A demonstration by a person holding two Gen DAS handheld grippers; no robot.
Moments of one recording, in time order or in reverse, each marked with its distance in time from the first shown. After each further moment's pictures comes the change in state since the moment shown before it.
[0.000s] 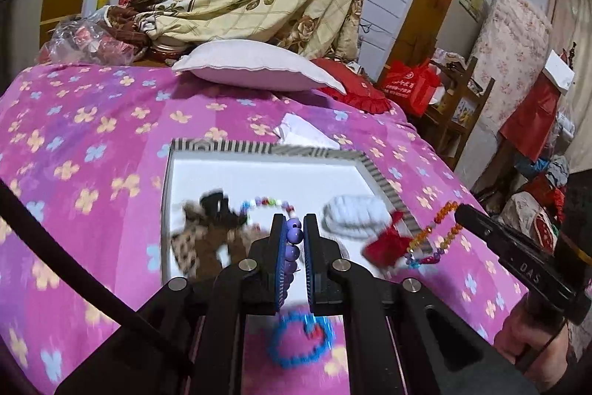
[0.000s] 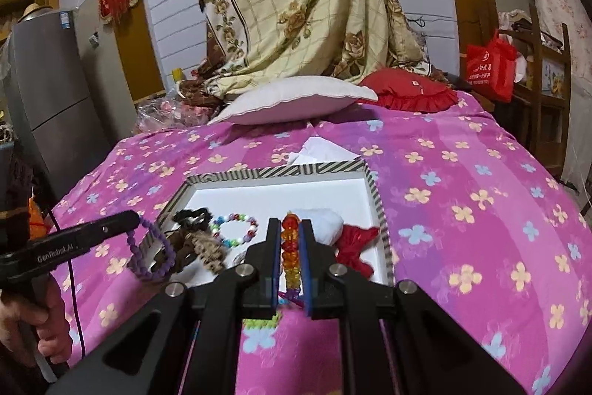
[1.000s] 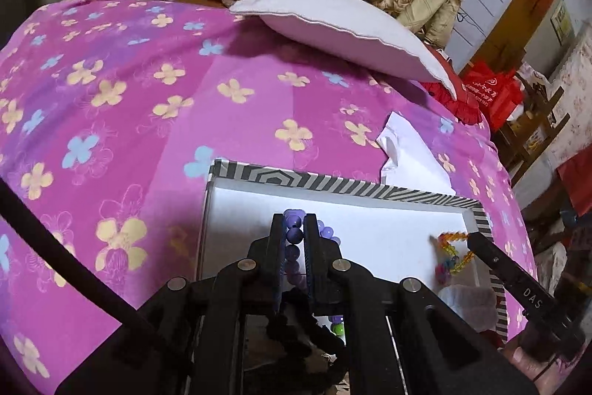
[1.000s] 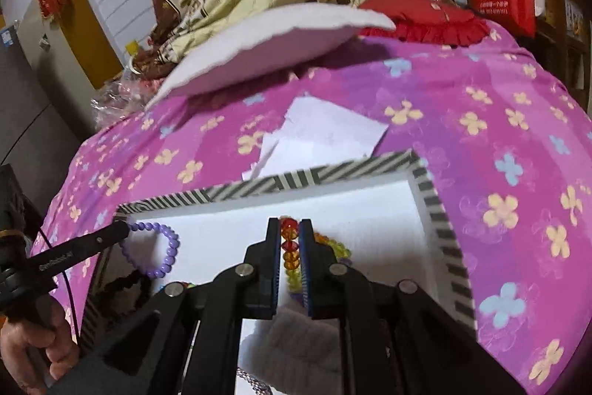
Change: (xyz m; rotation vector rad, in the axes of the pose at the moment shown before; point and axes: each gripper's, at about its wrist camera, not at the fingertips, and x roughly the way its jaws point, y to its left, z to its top) left arm 0.139 0.094 0.055 -0.216 0.178 0.162; right arm 0.196 -0.027 0.039 0.157 0.228 0.013
